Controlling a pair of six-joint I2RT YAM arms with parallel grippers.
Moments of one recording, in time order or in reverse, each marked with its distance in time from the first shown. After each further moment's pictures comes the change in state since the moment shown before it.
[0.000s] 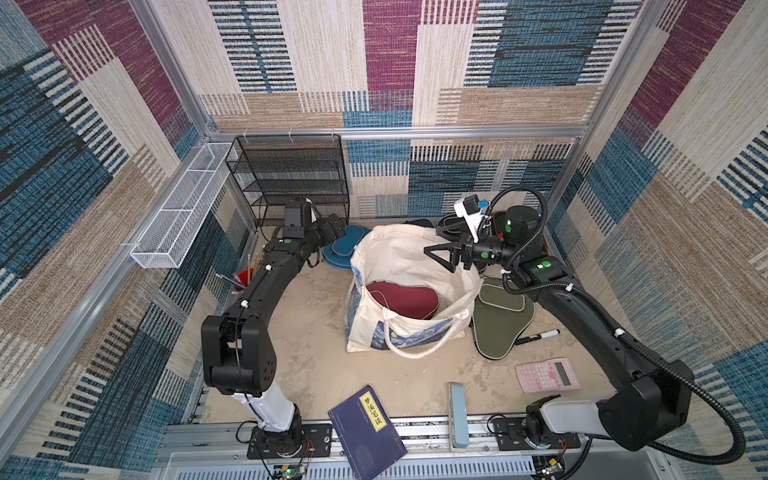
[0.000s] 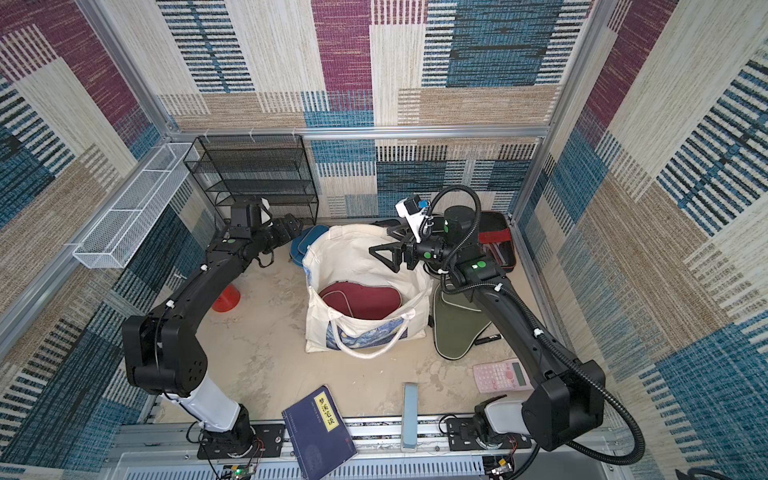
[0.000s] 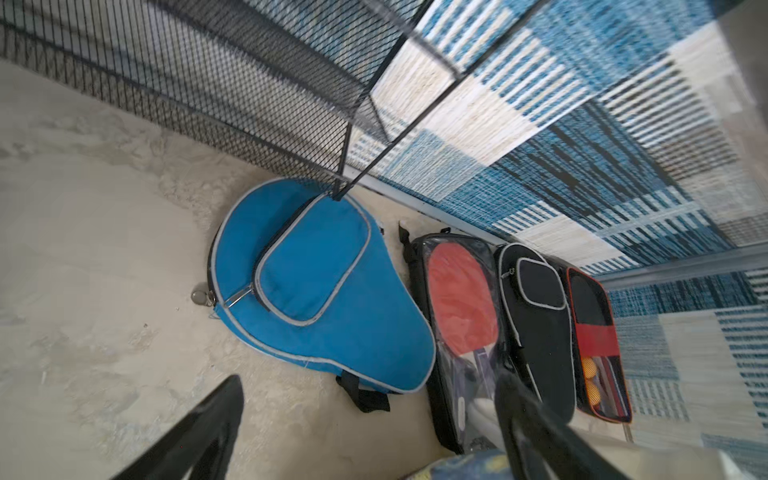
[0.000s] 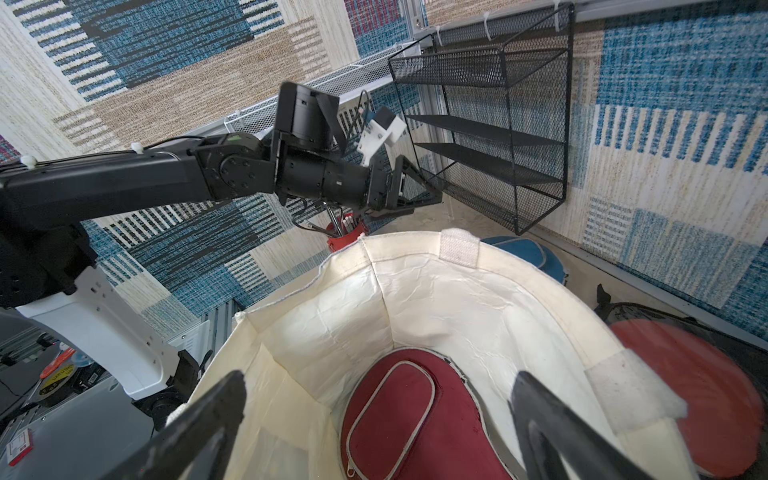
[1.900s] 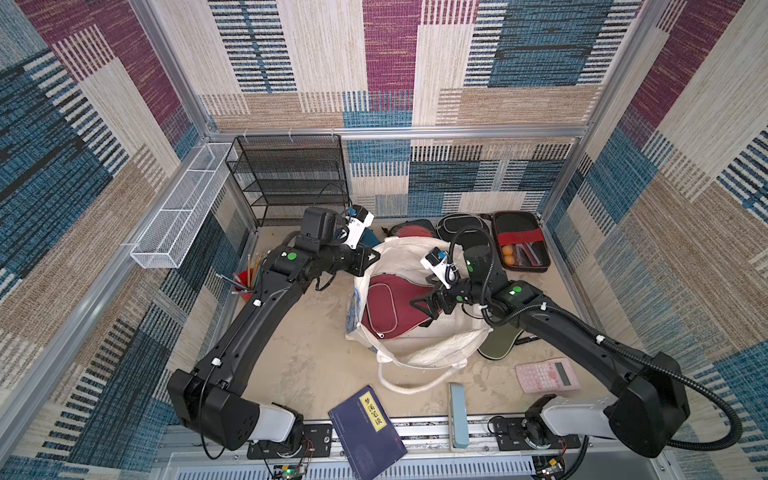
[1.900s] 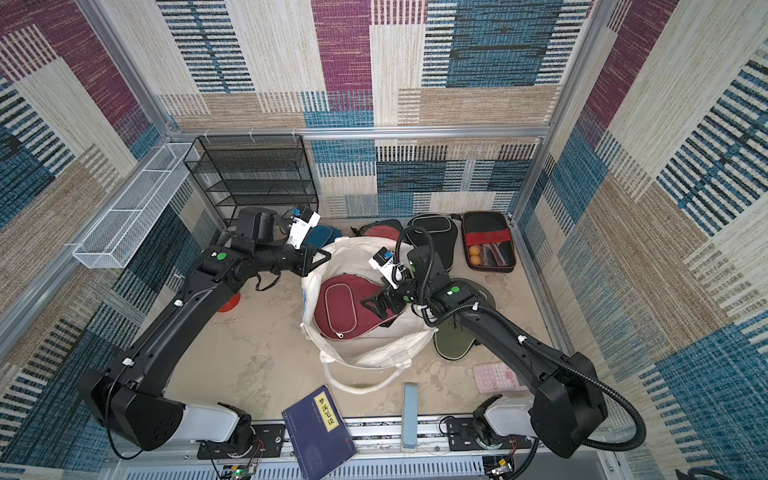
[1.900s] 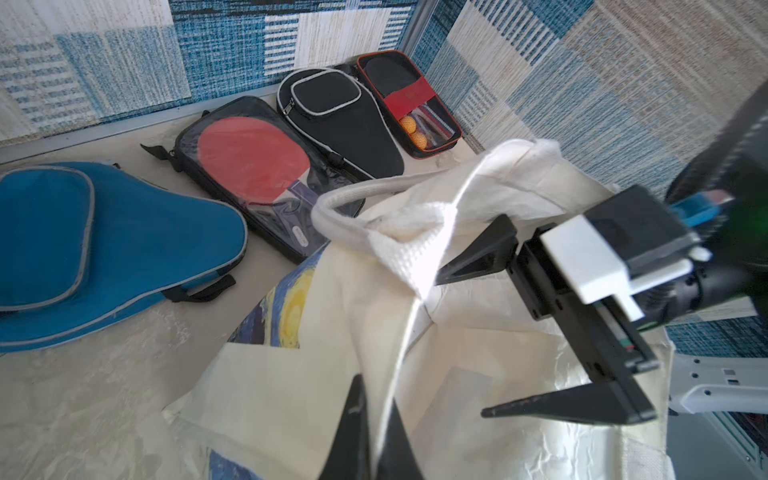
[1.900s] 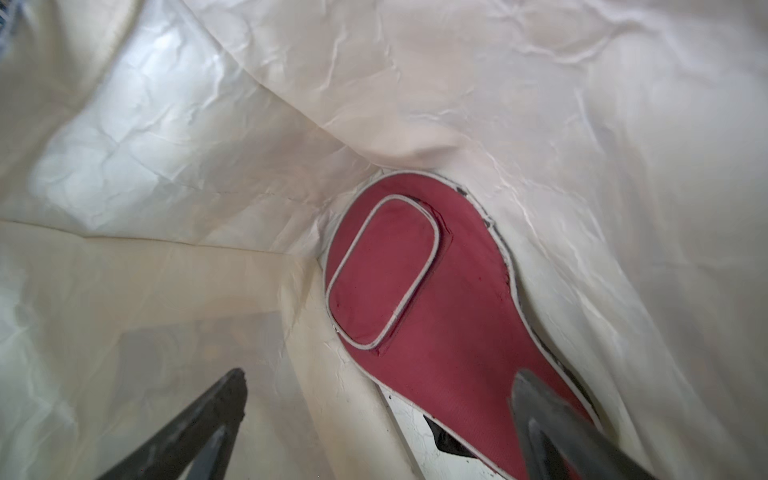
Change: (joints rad) left arm -0.269 -0.261 -0.038 -0.320 0.340 0.419; right arm 0.234 -0.018 -0.245 -0.194 0.367 -0.212
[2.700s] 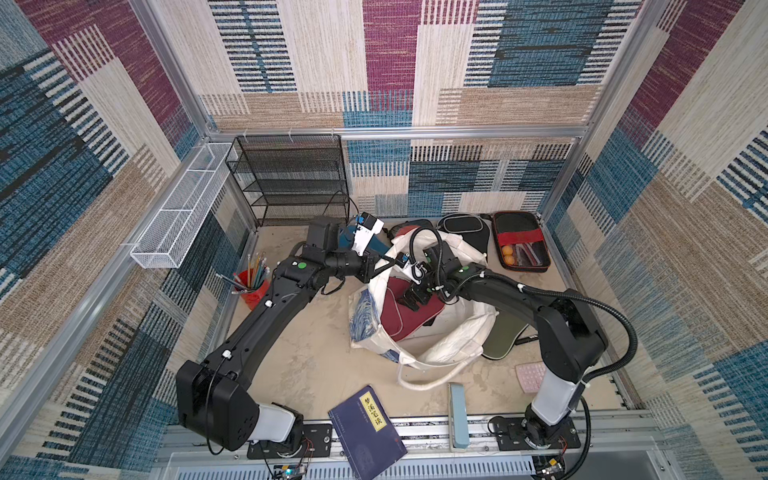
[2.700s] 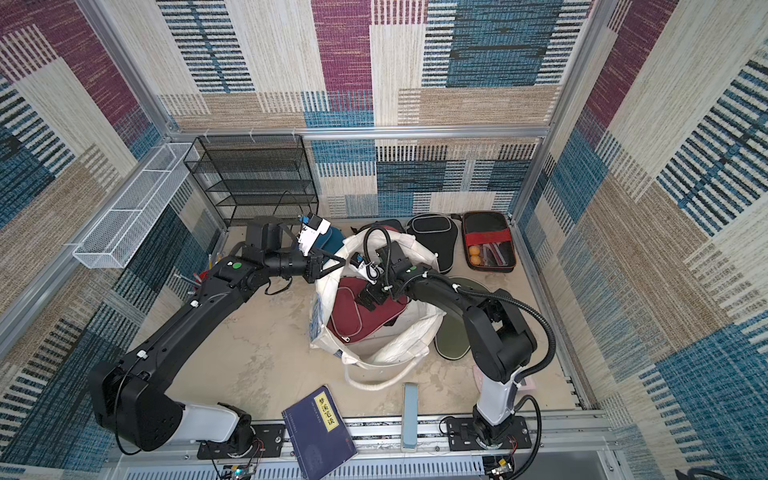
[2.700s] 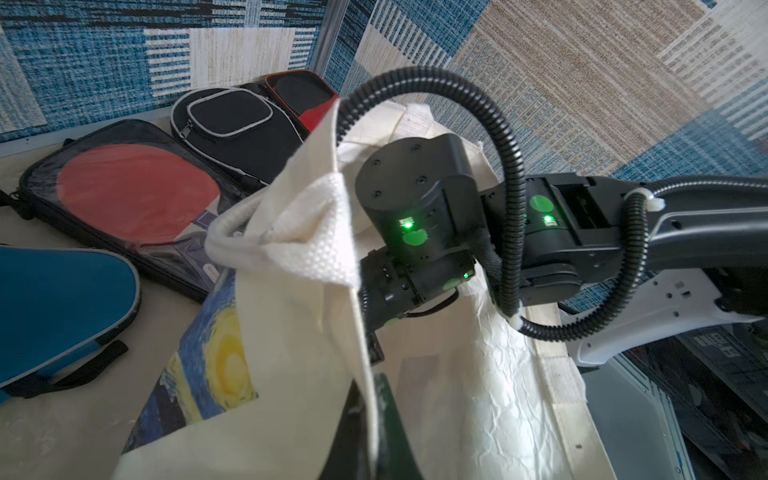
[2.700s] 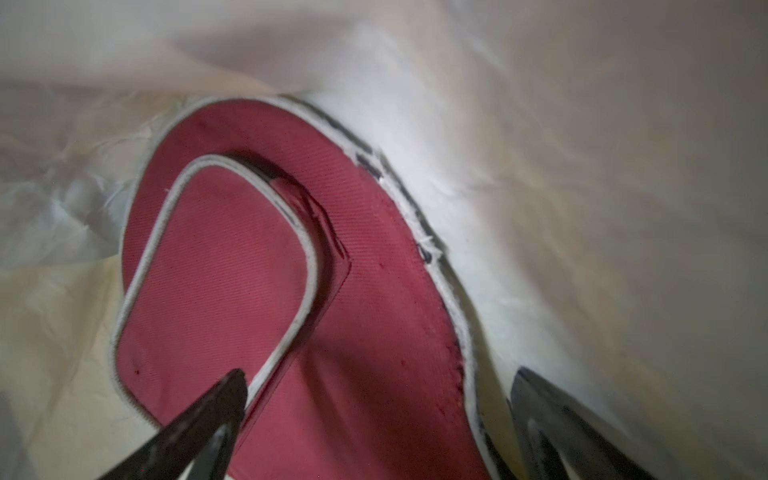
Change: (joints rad) left arm 0.002 0.037 -0.127 0.241 0.262 -0.010; right arm 0.003 0.510 0.303 -0.052 0.114 -0.290
